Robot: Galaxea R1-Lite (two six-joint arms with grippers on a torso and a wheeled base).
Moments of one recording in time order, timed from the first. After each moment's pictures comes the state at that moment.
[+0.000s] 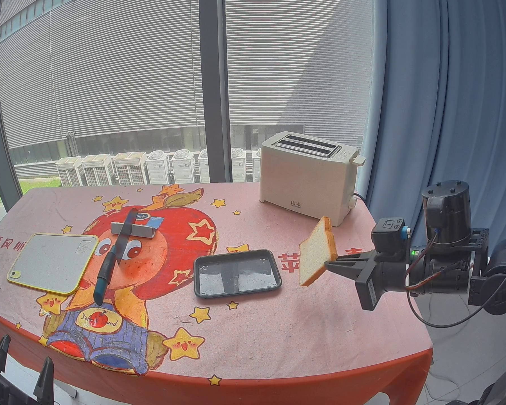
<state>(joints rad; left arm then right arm) -0.01 0.02 -0.02 0.00 0.00 0.00 0.60 1.67 -0.70 -0.47 0.18 -0.19</state>
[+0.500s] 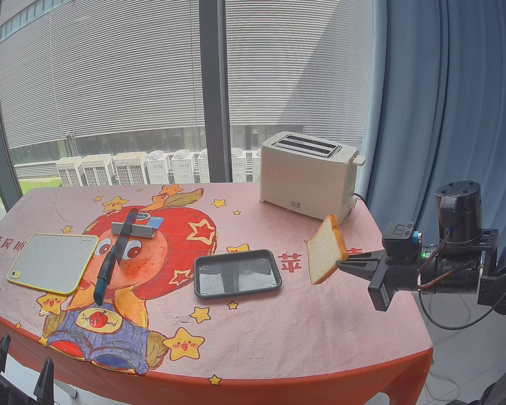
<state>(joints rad) -0.01 0.02 -0.02 0.00 0.00 0.00 0.57 1.62 -0.67 -0.46 0.18 -0.36</state>
